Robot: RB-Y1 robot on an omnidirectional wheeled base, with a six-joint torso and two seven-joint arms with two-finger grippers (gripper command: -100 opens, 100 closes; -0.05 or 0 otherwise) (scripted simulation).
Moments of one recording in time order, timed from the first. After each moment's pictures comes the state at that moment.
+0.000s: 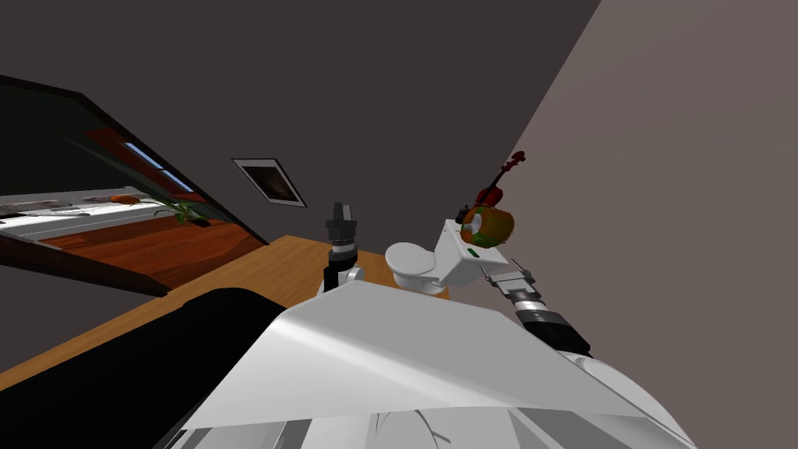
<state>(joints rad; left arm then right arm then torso) 0.55 0.03 -0.04 -2.38 0.08 -0.56 -0.14 0.78 -0.24 -0.30 -2.16 1.33 -0.35 0.62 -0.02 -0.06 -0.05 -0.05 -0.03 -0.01</state>
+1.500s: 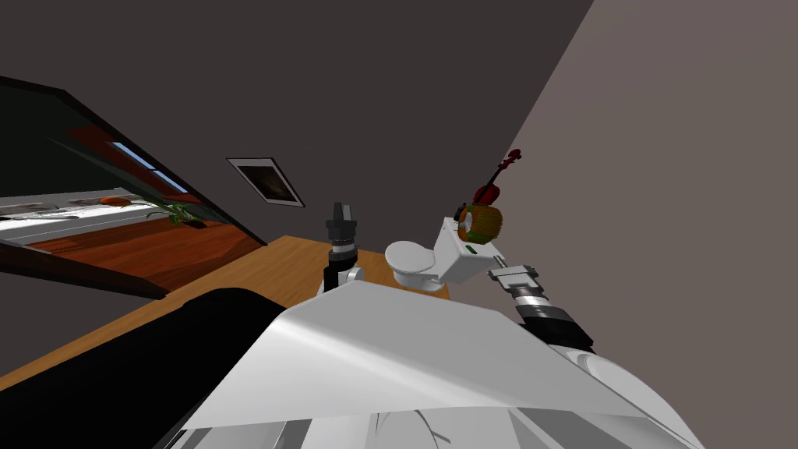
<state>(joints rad) 0.55 0.03 -0.04 -2.38 0.08 -0.56 -0.14 0.76 -0.22 -0.30 -2.23 1.33 -0.34 0.62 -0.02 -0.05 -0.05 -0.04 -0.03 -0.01</state>
